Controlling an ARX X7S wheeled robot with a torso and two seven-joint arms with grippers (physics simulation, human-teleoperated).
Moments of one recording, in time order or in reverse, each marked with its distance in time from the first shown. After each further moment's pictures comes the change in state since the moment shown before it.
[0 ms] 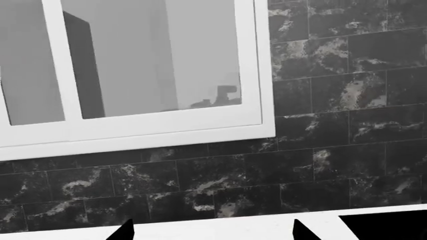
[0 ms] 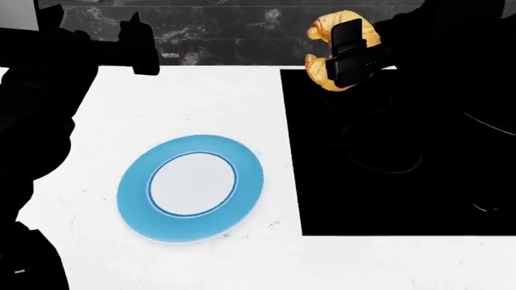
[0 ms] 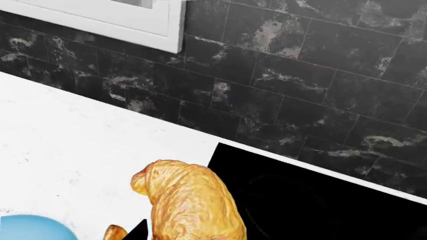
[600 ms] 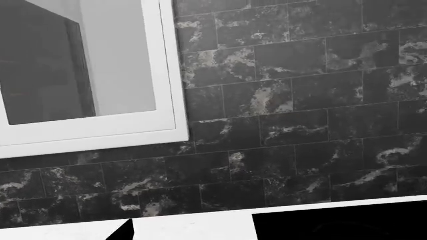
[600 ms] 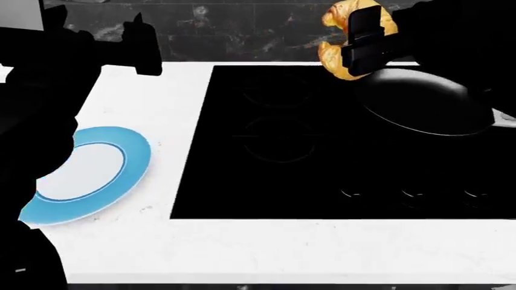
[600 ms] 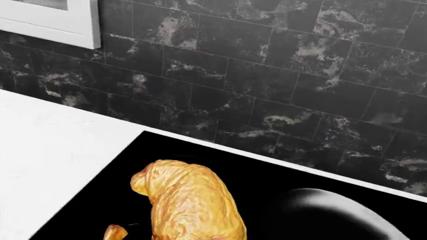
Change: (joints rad) left arm -0.003 -0.004 0.016 -0.013 -0.010 0.012 -0.008; right arm 0.000 0.038 0.014 -0.009 -0.037 -0.032 -0.027
